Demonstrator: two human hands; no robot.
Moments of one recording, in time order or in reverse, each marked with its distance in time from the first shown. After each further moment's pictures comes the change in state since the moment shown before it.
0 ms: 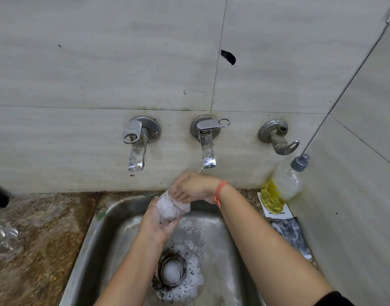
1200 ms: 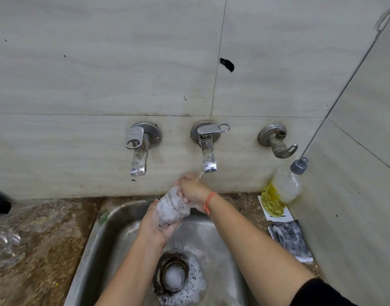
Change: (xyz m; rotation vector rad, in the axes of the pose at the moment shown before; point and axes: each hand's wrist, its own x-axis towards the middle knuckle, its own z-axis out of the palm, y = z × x) left_hand 0.014 0.004 -0.012 0.073 -0.136 0.047; right_hand 0.024 0.012 0.016 0.298 0.377 0.028
